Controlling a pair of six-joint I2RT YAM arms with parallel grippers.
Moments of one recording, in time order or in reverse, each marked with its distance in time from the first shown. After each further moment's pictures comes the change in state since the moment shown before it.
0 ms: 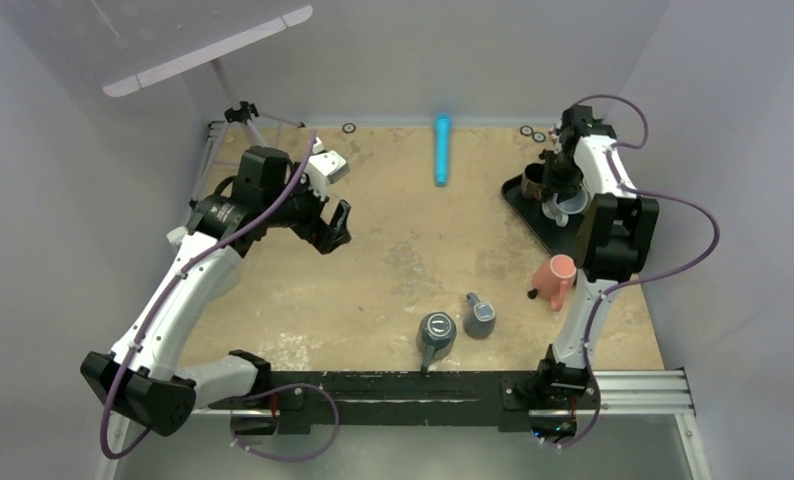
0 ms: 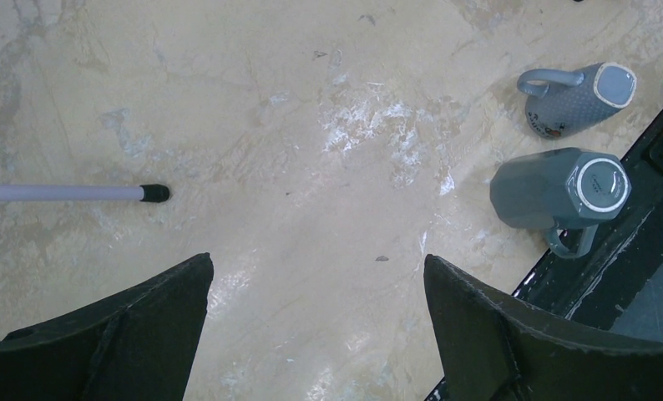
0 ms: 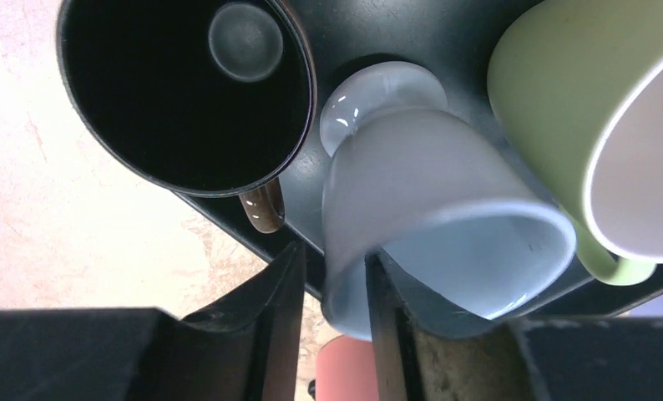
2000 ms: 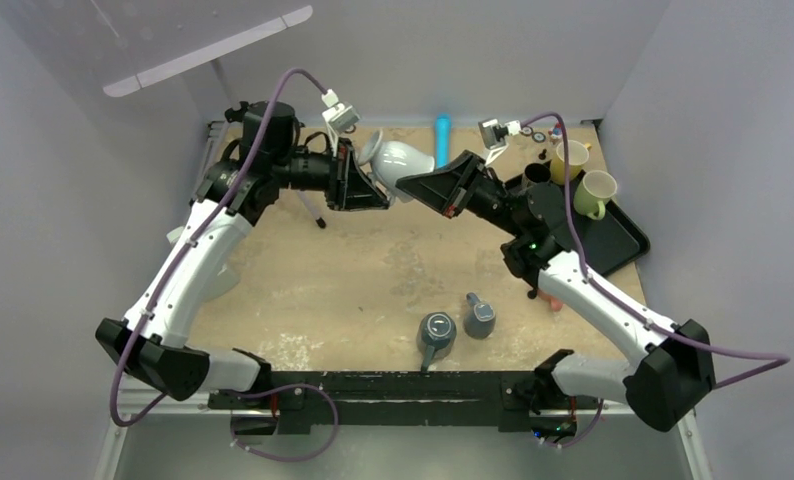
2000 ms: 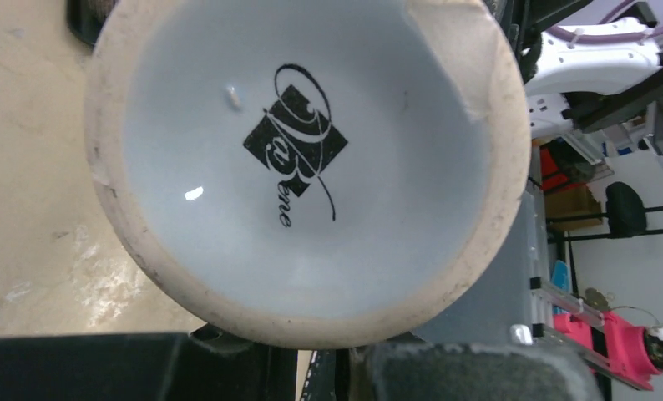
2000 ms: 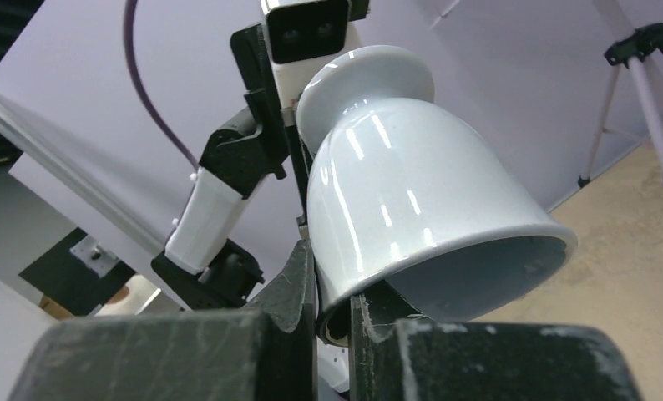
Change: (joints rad) left arm -0.036 0.182 0.257 0.169 0.569 -0.368; right arm 0.710 -0.886 -0.908 1.729 -0.632 1.013
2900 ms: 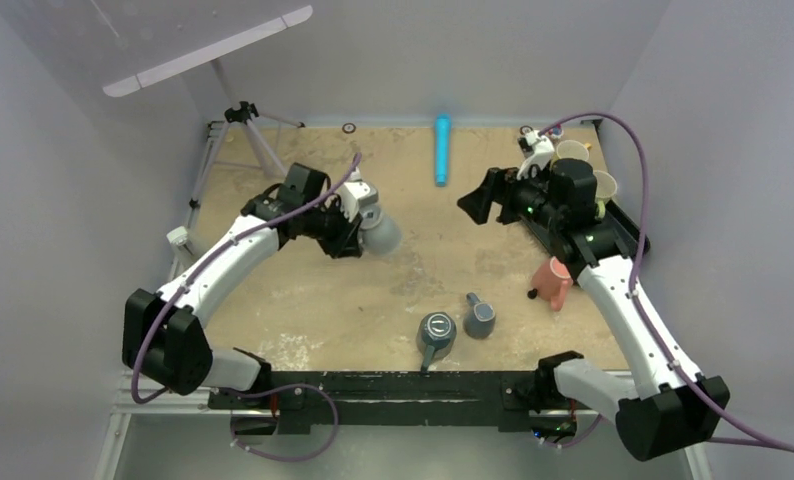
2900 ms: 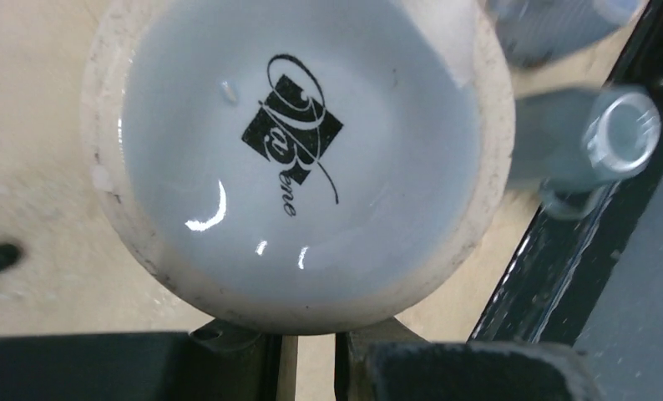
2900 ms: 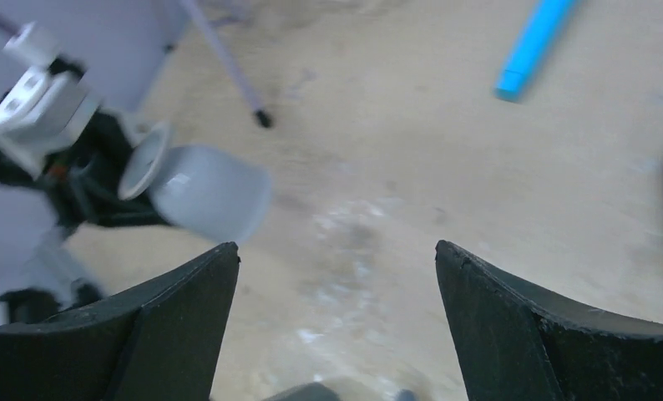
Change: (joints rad) left arm -0.006 0.019 -0.522 0.011 -0.406 0.488; right arm -0.386 -0.125 0.147 -1.165 0.207 -0.849
